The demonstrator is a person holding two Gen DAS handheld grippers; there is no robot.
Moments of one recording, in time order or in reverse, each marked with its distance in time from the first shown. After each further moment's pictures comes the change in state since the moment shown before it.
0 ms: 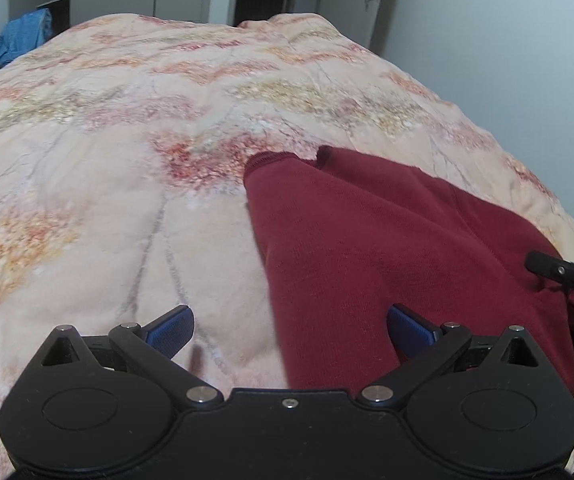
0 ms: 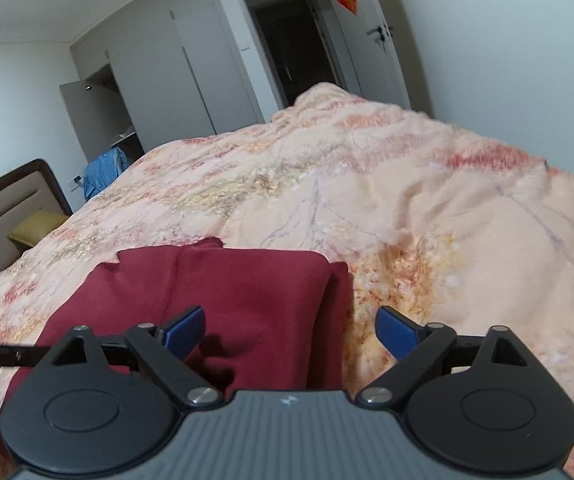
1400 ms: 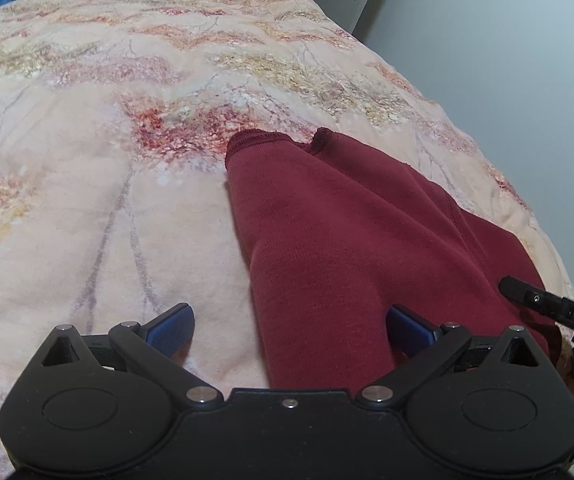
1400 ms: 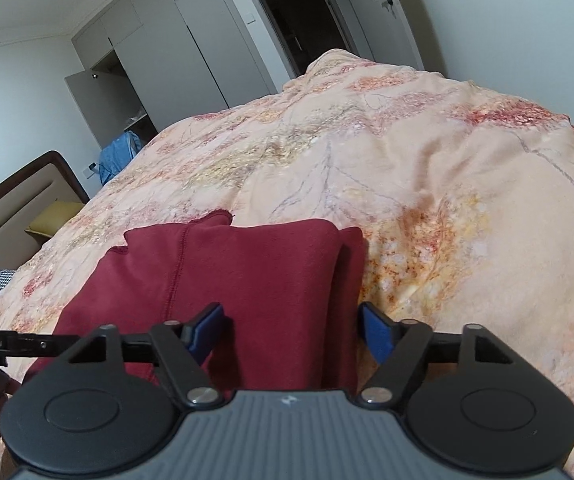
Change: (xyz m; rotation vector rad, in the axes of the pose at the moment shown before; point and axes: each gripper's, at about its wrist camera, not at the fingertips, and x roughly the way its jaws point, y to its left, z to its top) left arm 0.028 0.022 0.007 -0.098 0.064 -0.156; right arm 0.005 0.000 -0.001 -0.010 0.076 0.064
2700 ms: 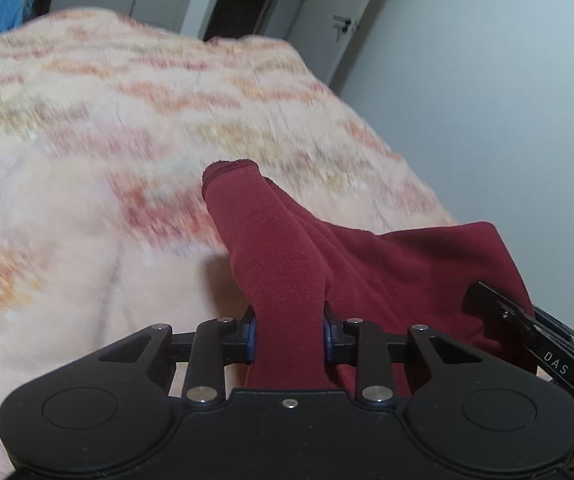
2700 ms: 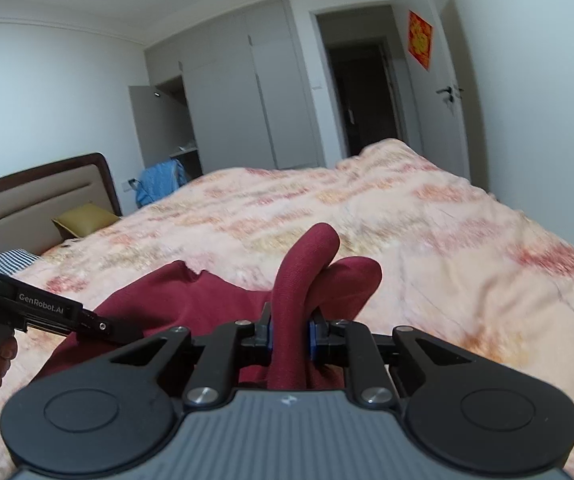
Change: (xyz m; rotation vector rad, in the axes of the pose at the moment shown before) left arm -0.069 -0.024 0.037 0.012 -0.147 -0.035; right arm -0.044 0.097 0.021 -0.262 -0.223 0.064
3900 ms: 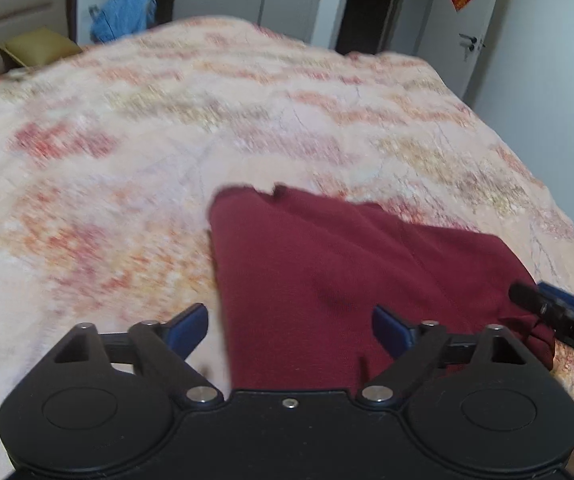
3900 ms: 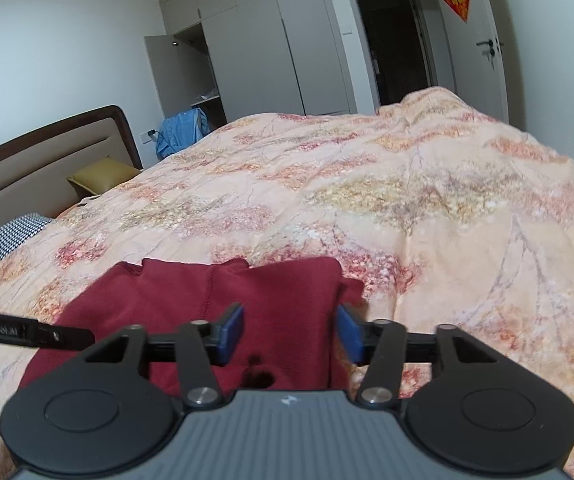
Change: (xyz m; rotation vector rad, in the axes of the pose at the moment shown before) left arm -0.048 0.083 -0.020 -0.096 -0.038 0.398; right arm 0.106 0.079 -0.006 -0.028 0.196 0.021
